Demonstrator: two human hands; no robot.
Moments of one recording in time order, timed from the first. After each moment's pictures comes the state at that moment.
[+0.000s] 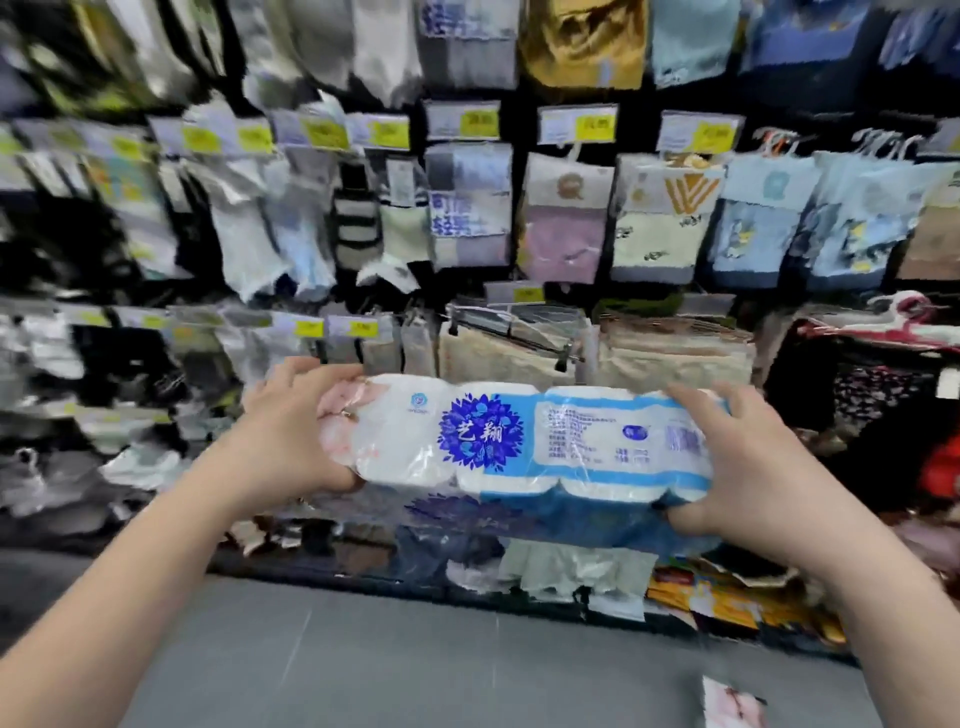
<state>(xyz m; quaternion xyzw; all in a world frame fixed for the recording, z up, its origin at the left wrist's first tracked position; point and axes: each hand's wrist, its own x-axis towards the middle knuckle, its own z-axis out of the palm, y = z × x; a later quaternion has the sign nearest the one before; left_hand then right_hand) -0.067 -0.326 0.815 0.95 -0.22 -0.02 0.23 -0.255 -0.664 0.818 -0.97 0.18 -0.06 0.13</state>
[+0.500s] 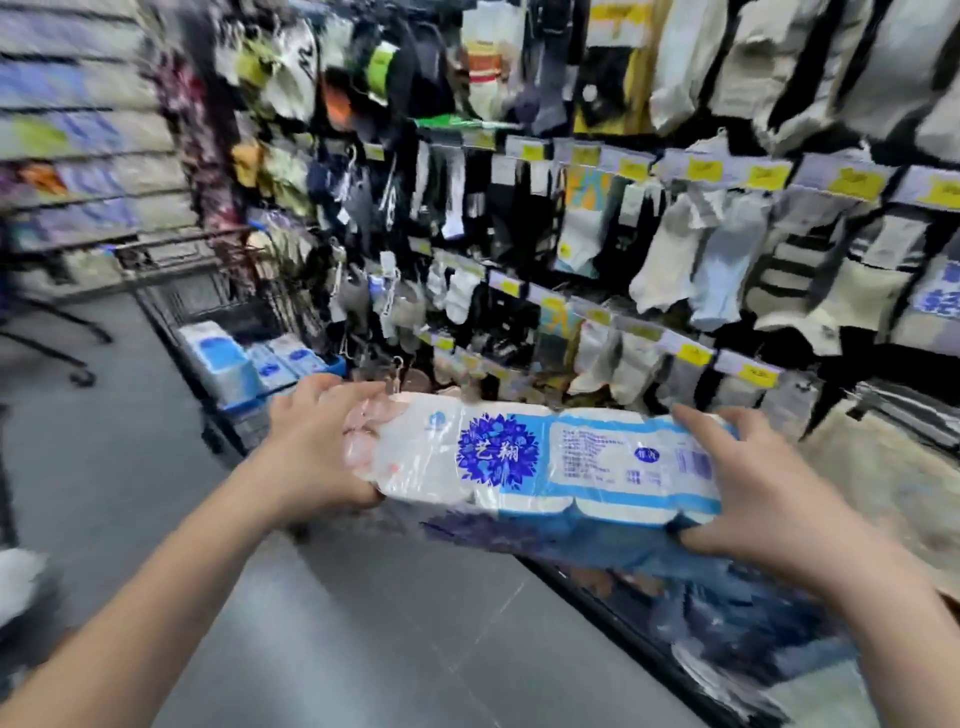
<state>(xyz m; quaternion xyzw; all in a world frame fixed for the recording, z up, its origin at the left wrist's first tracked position) -0.156 0.074 0.806 0.96 0.08 0.06 0.26 -0.110 -0.307 0.823 -0.99 -0.12 0.01 0.09</state>
